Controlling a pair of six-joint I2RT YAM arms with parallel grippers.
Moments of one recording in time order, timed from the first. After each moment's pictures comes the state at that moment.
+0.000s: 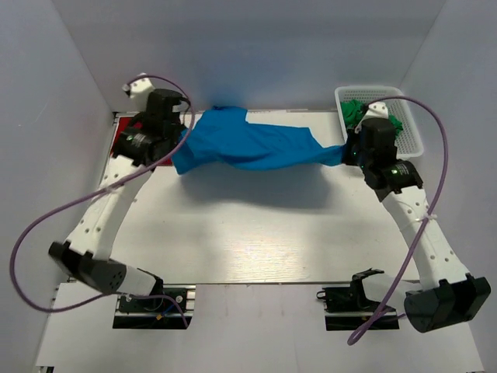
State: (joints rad) left arm -0.42 1.44 1.69 -0.86 -0.65 -0.70; right arm 0.28 1.15 1.22 -0.59 0.19 0.22
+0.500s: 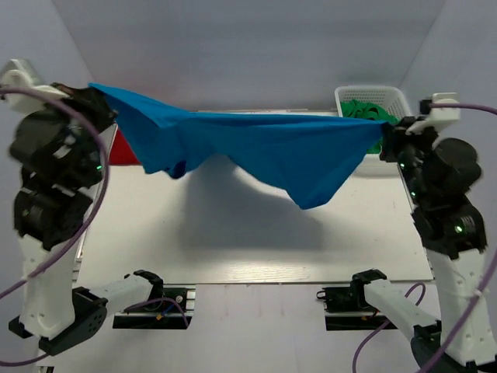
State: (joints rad) left arm -0.43 1.11 1.97 -0.71 -0.73 -0.45; right arm 0.27 0.86 1.44 -0.60 0.18 0.02
